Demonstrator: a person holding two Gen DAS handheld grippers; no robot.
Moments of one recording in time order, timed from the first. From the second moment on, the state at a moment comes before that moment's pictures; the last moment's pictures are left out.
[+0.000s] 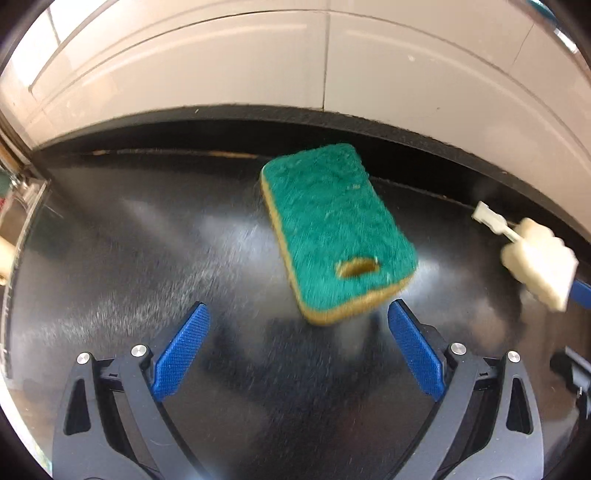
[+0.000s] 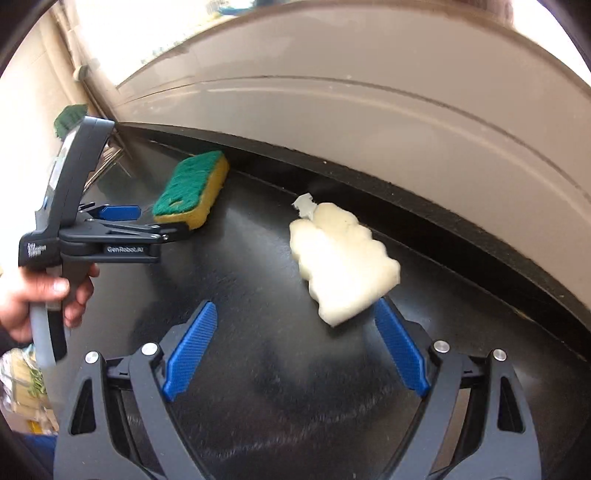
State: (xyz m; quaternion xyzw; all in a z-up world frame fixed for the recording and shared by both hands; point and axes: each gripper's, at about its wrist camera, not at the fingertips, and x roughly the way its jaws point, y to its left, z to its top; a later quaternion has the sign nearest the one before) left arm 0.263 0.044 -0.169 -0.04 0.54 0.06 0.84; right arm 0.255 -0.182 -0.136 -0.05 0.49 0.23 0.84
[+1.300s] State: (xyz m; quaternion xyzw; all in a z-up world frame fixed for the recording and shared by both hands) left arm 0.103 0.016 -0.124 0.01 0.50 0.00 0.87; right arm 0.090 -0.161 -0.107 -0.03 0.50 0.13 0.86
